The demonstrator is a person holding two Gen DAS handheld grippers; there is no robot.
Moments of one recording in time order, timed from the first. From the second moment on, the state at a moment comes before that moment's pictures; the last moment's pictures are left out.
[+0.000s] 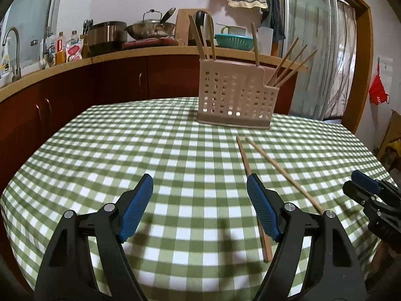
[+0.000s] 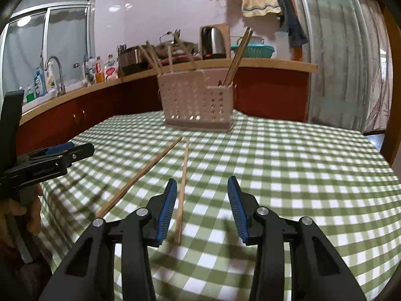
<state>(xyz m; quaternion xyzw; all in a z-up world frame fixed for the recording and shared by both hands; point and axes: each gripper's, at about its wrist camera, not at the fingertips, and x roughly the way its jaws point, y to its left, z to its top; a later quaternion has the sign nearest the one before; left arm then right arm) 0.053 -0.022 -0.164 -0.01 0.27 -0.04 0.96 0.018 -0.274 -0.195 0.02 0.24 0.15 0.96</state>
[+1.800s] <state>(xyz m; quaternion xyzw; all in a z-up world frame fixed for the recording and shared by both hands) 0.041 -0.070 -0.201 0.01 0.32 -0.14 0.94 0.022 -0.289 -0.229 0.03 0.30 0.13 0.94</state>
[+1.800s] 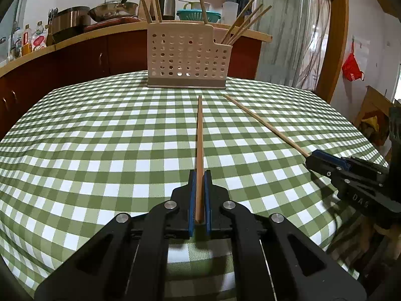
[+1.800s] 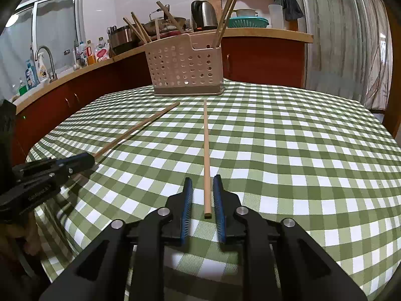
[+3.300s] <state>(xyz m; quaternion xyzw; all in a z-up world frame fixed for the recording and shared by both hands) 0.033 -0.061 -0.177 0.01 0.27 -0.13 0.95 0.014 -0.285 -0.220 -0.01 0.28 0.12 0.95</state>
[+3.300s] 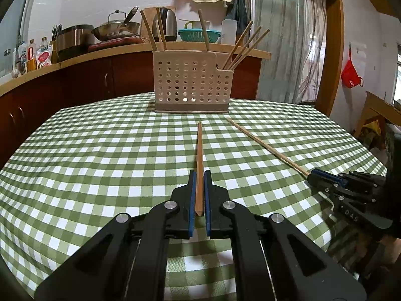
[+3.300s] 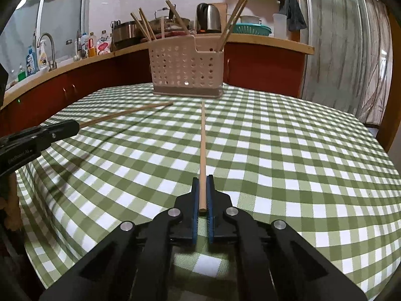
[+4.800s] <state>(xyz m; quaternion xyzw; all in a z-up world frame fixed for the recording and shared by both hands) 0.052 -0.025 -0.055 0.02 0.17 -0.13 0.98 0.037 -0.294 -0.064 0.02 0.15 0.12 0.98</state>
